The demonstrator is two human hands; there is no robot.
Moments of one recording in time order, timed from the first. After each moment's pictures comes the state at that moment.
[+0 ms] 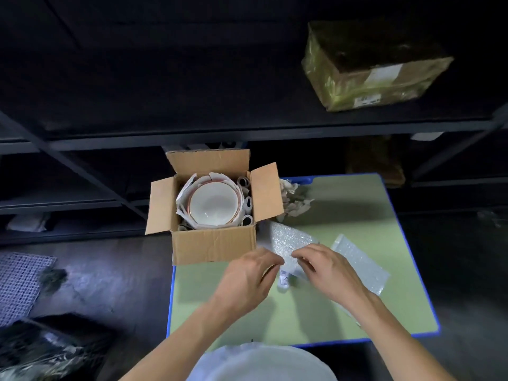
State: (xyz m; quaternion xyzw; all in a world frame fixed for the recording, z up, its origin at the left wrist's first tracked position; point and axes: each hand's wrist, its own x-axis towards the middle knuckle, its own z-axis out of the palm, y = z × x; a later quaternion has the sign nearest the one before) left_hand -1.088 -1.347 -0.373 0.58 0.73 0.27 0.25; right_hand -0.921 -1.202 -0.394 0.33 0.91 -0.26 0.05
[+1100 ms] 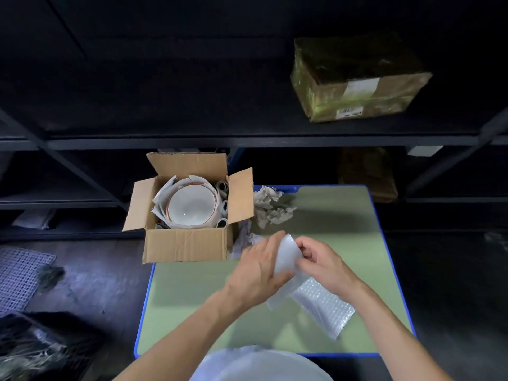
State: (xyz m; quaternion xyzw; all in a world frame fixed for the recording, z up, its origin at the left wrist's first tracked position) left_hand -1.028 -1.282 -0.378 0.55 0.77 0.22 0.24; right_hand -0.888 -1.157 -0.362 0.32 0.73 -0.61 0.00
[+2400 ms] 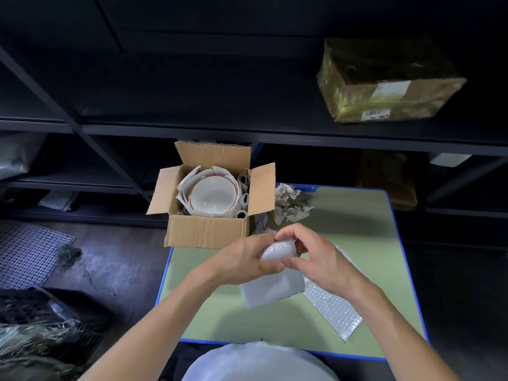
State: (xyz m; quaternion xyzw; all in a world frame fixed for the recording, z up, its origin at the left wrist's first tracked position) left_hand -1.079 -1.315 -0.334 0.50 0.72 0.24 0.42; right_hand -0.919 -1.179 -0.338 0.20 0.85 -0.49 -0.01
